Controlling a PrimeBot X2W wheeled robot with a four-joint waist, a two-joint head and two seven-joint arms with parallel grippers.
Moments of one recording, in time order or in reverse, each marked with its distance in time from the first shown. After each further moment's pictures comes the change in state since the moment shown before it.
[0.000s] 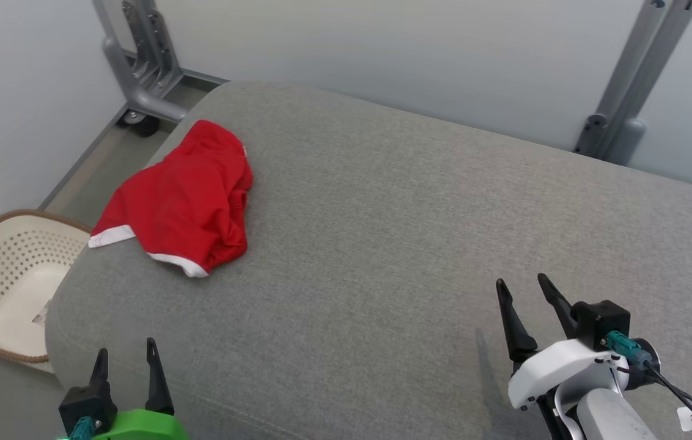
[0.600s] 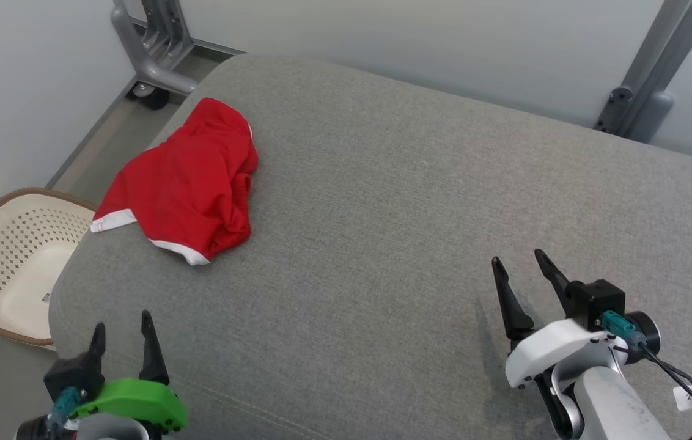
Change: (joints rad) left arm -0.086 0.000 0.019 0.070 -0.069 -0.040 0.000; right arm -0.046 0.002 0.000 -0.009 -0.058 0.000 0.000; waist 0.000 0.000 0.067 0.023
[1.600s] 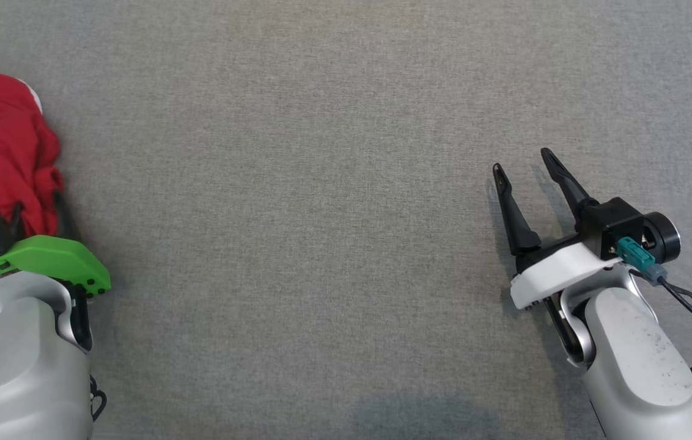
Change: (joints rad) left arm -0.568 0.115 0.167 0.507 0.063 -0.060 0.000; right arm -0.177 -0.075 0.056 -0.114 -0.036 0.000 0.000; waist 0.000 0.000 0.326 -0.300
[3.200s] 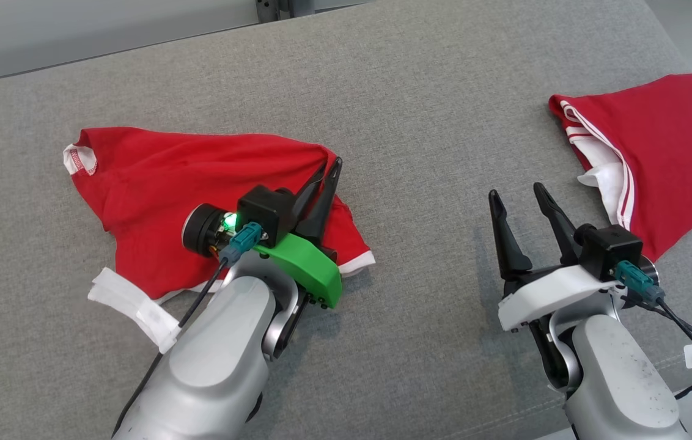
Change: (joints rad) left arm 0.037 -0.117 -0.873 -0.419 -0.283 0.027 0.000; right arm 0.063 0.072 -0.032 0.027 0.118 0.000 0.000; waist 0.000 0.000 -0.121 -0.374
